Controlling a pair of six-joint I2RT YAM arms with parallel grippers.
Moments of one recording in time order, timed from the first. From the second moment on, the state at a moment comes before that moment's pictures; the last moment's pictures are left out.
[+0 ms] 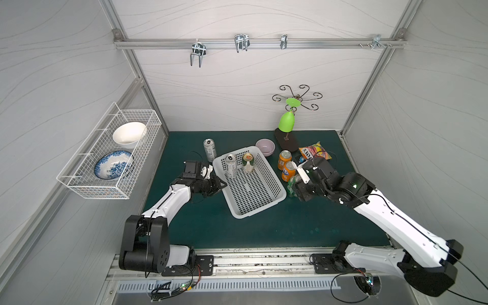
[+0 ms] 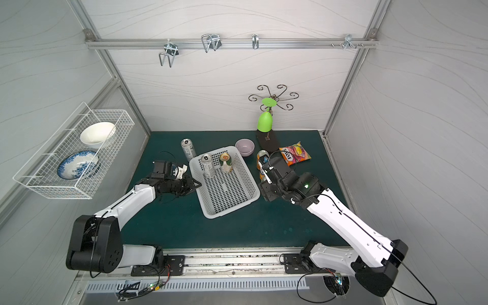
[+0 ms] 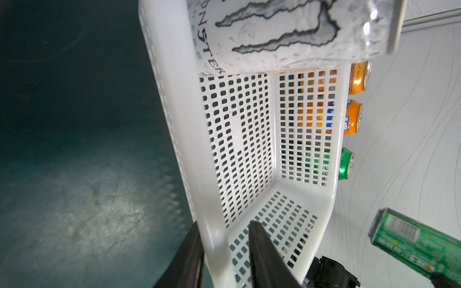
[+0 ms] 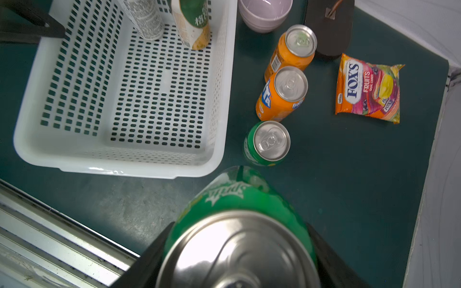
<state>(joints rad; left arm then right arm) -0.06 1.36 0.78 -0.43 0.65 -0.57 0.84 1.09 1.22 -1.08 0.25 0.17</state>
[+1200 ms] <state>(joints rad) -0.06 1.35 0.78 -0.44 0.65 -0.57 0.73 1.08 0.73 -0.66 0.15 0.26</state>
